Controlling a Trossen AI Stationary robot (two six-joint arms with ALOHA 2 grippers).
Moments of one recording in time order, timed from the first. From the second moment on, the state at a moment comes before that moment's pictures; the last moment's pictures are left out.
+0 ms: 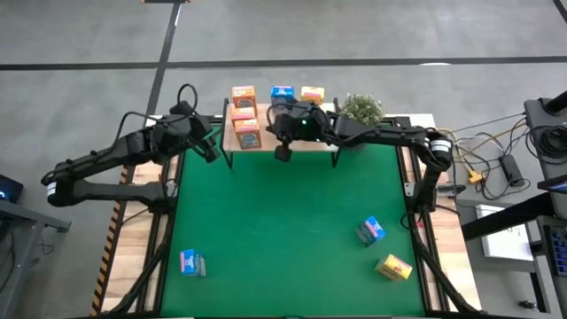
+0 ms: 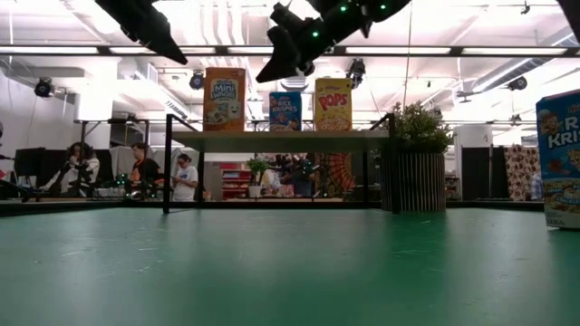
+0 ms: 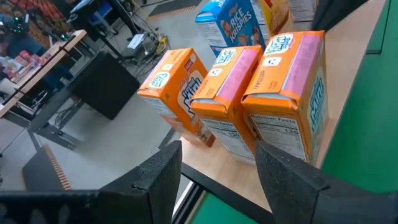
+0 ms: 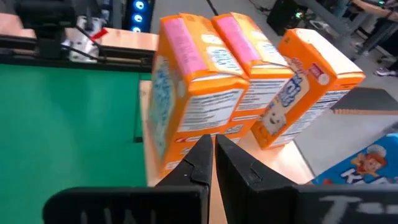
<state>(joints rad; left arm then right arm) 0.34 0.85 0.97 -0.60 -0.52 0.28 -0.30 1.81 1.56 -0.16 0.05 -0.29</state>
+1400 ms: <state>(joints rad) 0.34 0.85 0.94 -0.57 -0.51 0.26 -0.30 1.92 1.67 -0.13 0.07 -0.33</state>
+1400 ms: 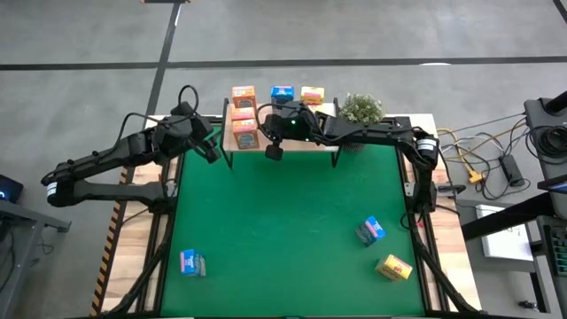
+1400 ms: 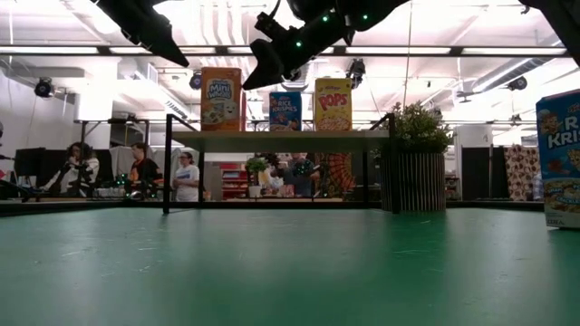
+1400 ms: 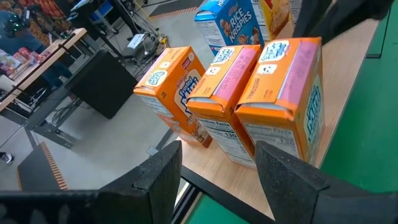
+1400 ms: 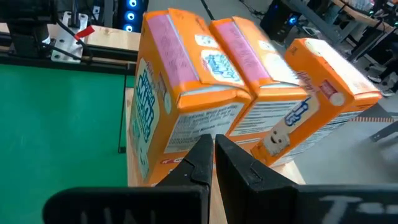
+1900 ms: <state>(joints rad) 0.34 0.85 0.93 -0.56 -0.51 0.25 -0.29 1.94 1.66 -0.12 0.05 -0.33</state>
